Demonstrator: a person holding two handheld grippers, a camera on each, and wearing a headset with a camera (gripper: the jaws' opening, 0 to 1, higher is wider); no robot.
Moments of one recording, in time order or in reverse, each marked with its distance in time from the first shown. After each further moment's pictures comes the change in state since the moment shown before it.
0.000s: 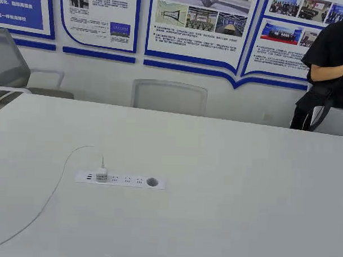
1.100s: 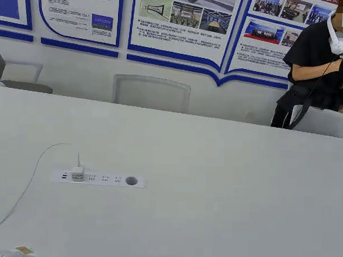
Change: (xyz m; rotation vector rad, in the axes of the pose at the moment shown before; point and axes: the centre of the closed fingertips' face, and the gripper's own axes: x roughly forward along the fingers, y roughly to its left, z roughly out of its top) left arm 0.069 0.020 0.010 -0.075 0.019 -0.012; right arm -0.004 -0.006 -0.006 0.049 0.001 -0.019
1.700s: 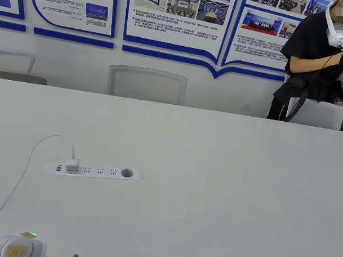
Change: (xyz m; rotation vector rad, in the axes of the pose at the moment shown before) left arm 0.019 0.009 0.010 -0.020 -0.006 0.022; right arm 0.004 0.001 -0.002 0.022 0.002 0.012
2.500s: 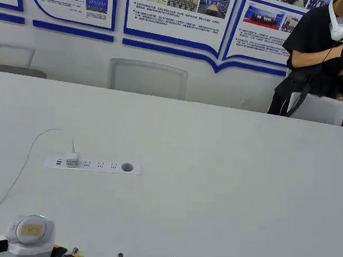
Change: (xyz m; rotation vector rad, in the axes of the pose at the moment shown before) left arm 0.017 0.015 0.008 -0.039 0.035 0.094; right arm 0.006 0.003 -0.005 0.011 0.020 0.020
